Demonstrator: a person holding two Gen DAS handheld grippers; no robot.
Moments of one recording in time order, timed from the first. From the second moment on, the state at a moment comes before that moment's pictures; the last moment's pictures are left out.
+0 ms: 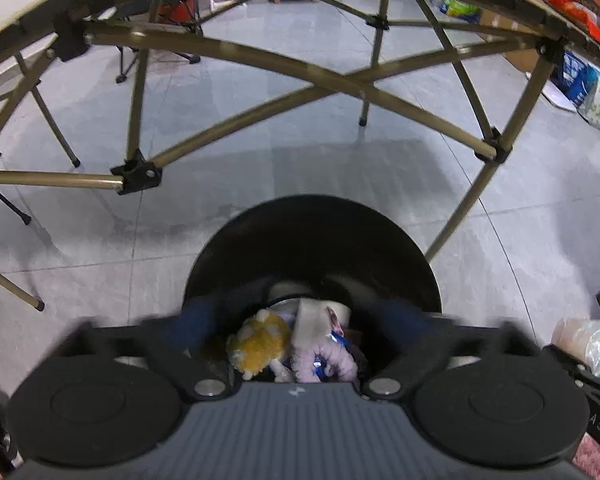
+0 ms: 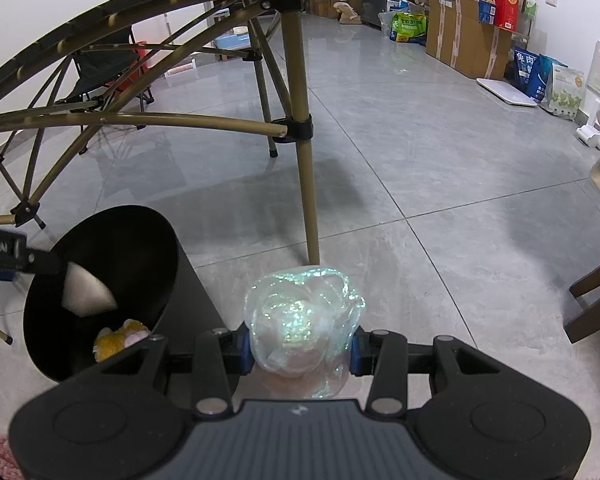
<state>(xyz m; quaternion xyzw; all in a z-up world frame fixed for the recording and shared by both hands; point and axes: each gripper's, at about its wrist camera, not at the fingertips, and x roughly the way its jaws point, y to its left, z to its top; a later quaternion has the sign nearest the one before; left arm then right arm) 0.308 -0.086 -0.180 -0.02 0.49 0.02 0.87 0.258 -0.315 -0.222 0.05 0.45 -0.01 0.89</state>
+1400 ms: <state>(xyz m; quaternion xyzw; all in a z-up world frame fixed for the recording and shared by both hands) 0.262 0.058 -0.152 -0.08 0.45 0.13 0.88 0.310 -0.159 -0.188 0.01 0.44 0.11 0.89</state>
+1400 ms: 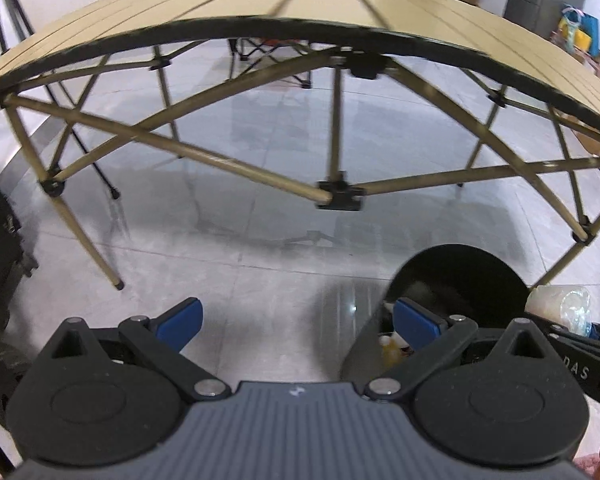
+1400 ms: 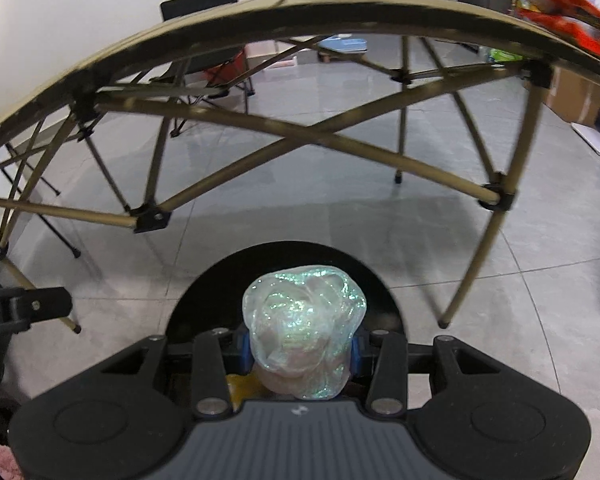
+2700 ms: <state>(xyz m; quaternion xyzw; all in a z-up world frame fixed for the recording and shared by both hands) 0.202 0.076 -0.101 -0.10 0.38 0.12 0.91 0.283 -0.146 -0.155 -0.02 0.40 0.12 0.91</state>
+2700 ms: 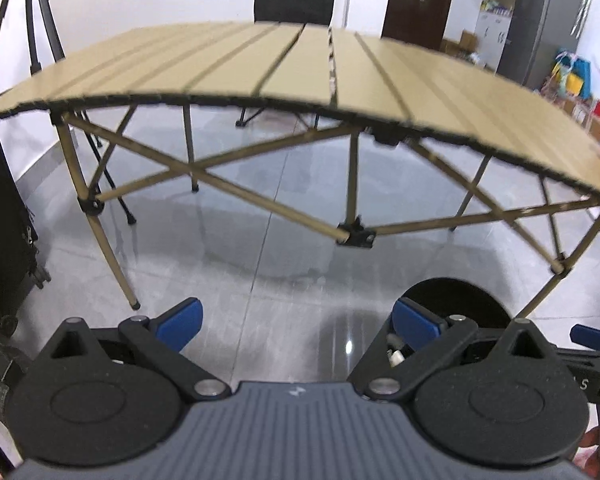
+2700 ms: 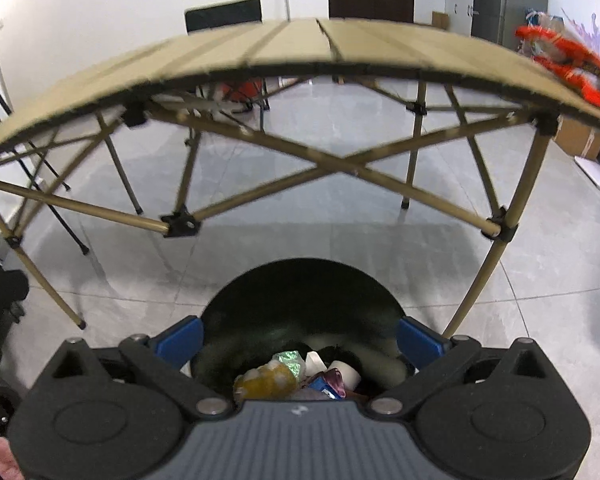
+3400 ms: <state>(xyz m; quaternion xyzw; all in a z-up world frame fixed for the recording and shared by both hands) 0.070 0.039 -0.035 -0.08 0.31 0.05 0.94 0.131 -0.207 -0.066 -0.02 0.36 0.15 0.92</state>
